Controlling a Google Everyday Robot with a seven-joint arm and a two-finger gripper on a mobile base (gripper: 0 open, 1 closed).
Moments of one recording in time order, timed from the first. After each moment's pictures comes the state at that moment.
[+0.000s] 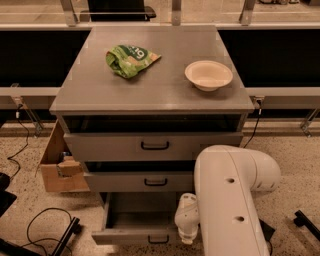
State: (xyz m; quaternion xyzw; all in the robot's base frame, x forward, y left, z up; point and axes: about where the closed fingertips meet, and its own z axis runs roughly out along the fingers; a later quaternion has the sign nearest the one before) arm 0.459 -0.129 0.180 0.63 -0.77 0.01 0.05
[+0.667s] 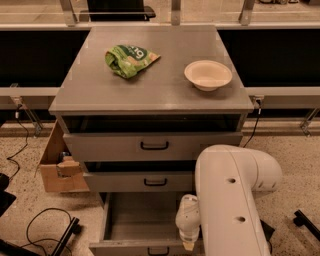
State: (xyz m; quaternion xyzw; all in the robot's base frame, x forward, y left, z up) arm 0.458 -0.129 0.184 0.63 -0.77 0.01 0.05
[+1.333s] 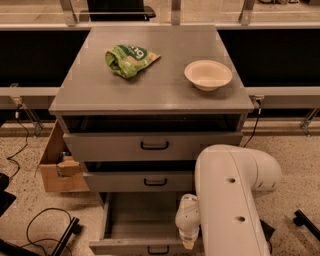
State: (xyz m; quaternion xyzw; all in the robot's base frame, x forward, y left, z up) arm 0.456 -0.130 0.184 0.63 -0.77 0.01 0.05
